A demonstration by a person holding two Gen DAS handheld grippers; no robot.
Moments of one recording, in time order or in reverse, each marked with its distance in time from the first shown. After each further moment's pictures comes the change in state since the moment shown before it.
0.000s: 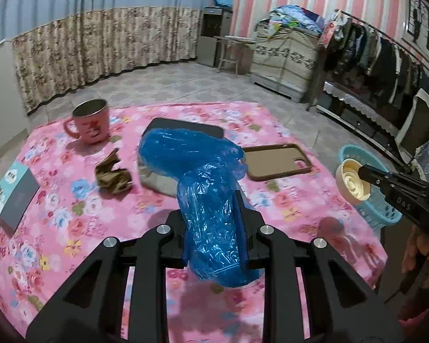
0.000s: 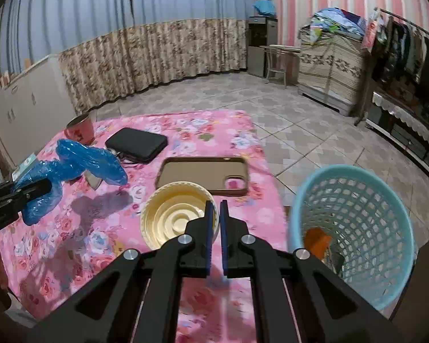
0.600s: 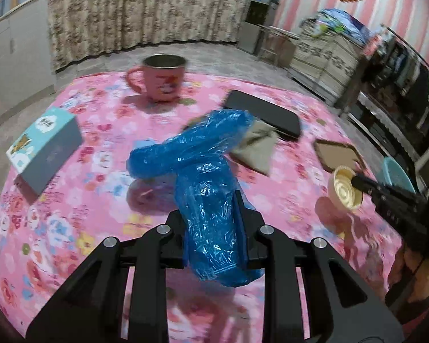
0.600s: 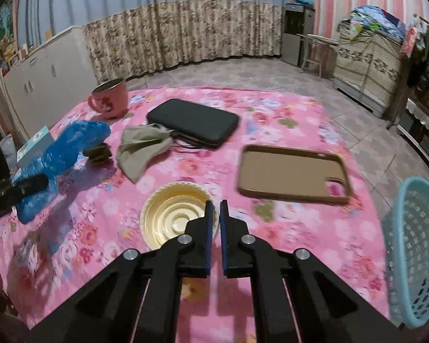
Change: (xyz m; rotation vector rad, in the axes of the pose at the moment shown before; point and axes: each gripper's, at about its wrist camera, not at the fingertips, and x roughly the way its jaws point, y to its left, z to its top) left arm 0.015 0.107 -0.027 -0.172 0.091 0.087; right arm 0.068 0.104 -0.003 -0.101 0.093 0.096
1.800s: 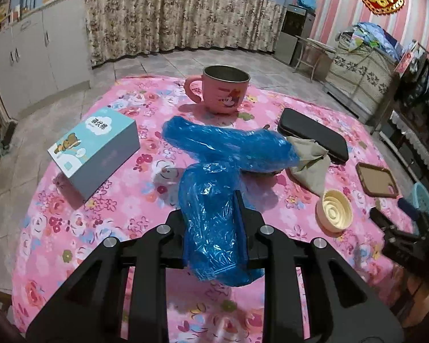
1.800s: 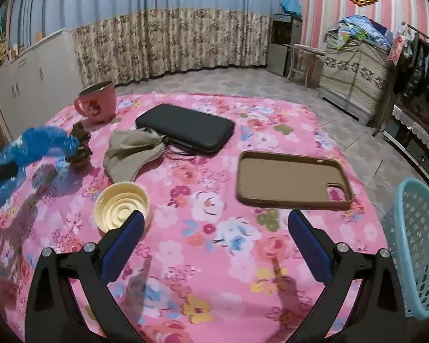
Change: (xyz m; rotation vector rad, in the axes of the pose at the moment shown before) left arm -0.009 0.056 0.014 -0.117 -0.032 0.158; right arm 0.027 0.034 0.000 -0.036 -0.040 -0.082
